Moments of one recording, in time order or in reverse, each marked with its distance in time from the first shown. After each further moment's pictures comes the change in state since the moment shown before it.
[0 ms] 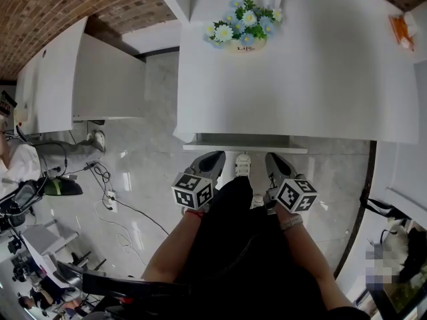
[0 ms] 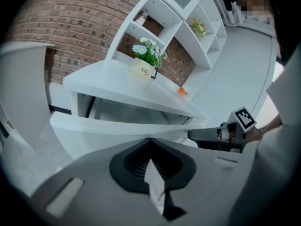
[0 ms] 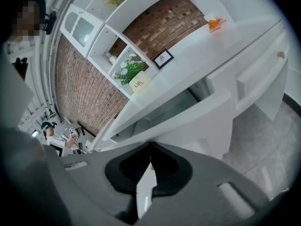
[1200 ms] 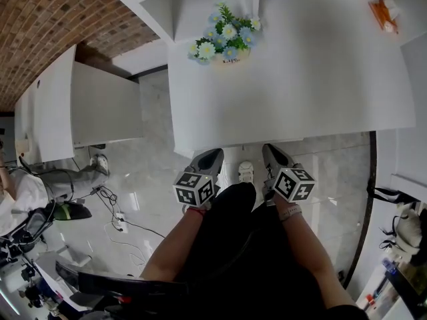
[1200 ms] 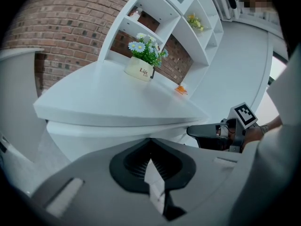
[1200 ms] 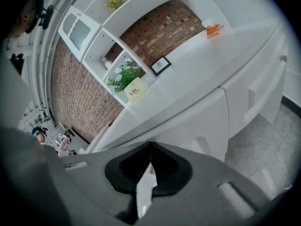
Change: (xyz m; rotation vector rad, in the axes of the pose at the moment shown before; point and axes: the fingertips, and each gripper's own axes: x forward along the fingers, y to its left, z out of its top) left arm 0.028 0.016 0.034 0.072 0.024 -0.024; right arm 0.030 -0.004 0.036 0.015 -0.089 -0.047
